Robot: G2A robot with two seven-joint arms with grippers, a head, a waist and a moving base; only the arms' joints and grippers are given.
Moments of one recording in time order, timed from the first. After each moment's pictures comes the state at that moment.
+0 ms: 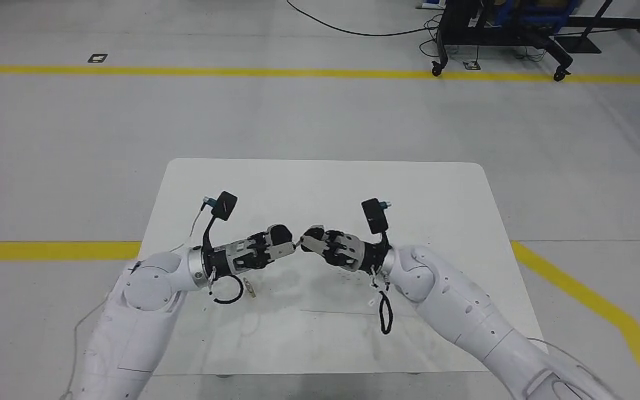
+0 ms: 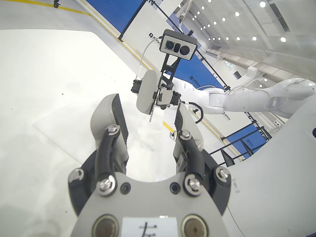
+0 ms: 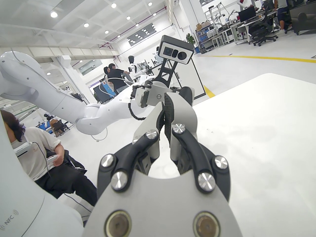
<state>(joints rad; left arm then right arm) 1.34 -1.12 -1.37 -1.61 -0.10 -0.69 -1.01 -1.03 -1.19 0.73 -1.25 -0.43 -1.01 -0.08</state>
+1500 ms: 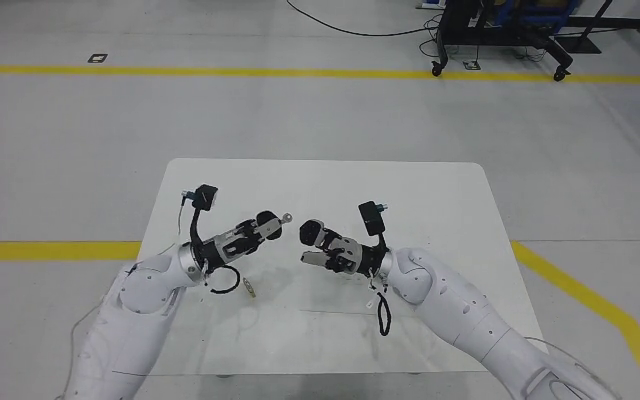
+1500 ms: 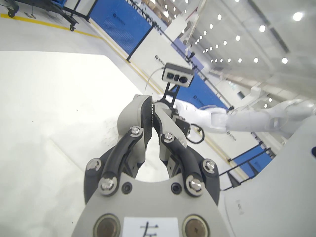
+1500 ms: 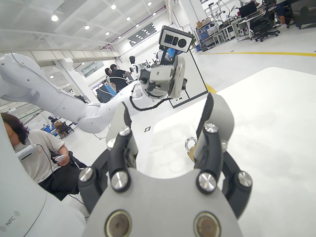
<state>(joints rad) 1.35 -1.09 -1.37 -1.61 -0.16 -0.66 -0.79 -1.02 -1.19 0.70 -1.23 -0.41 -1.01 -0.08</state>
